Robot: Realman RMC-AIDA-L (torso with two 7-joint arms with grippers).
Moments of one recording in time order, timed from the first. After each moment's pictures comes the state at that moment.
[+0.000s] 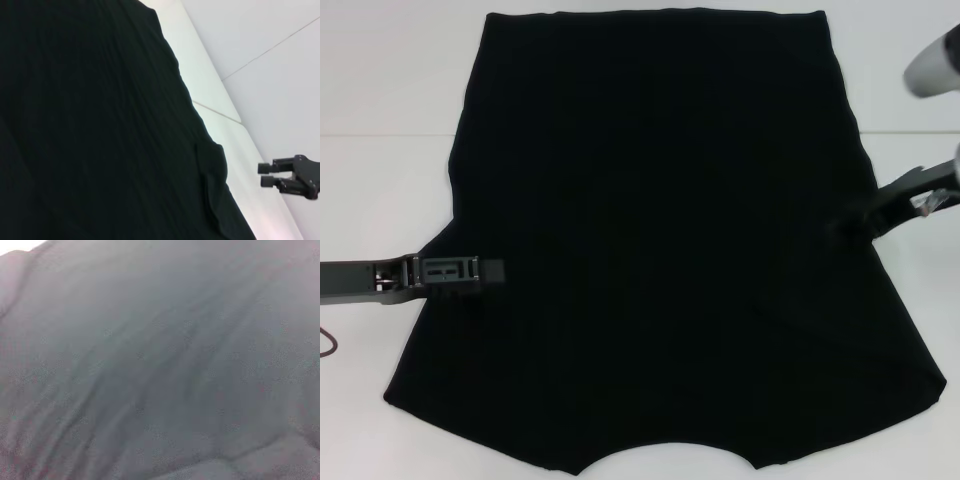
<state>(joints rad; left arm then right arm) -0.57 -1.95 0.45 0.66 2.25 1.65 -2.17 0.79 2.06 -0.91 -1.00 -2.65 -1.34 2.21</state>
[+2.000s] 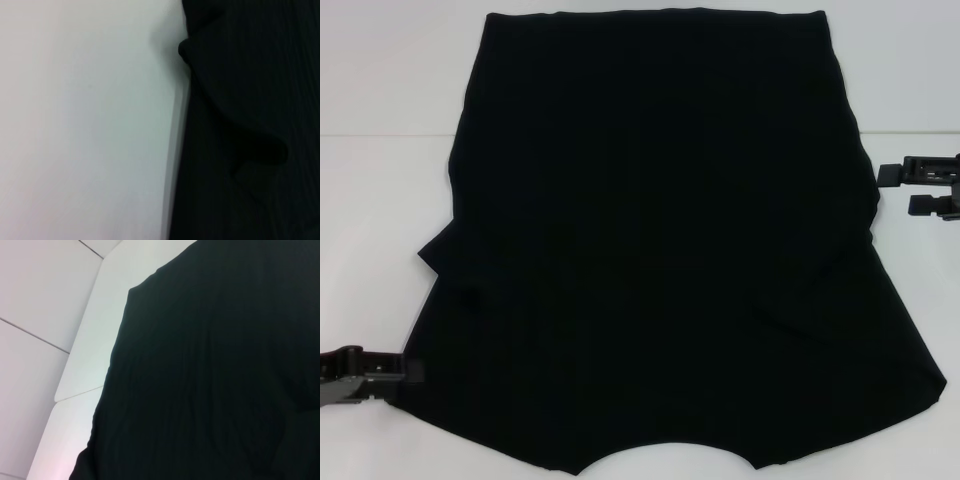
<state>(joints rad) -0.46 -1.95 0.45 0.72 2.48 1.56 -2.38 0.71 1.84 -0.50 -0.58 -2.27 -1.46 2.40</state>
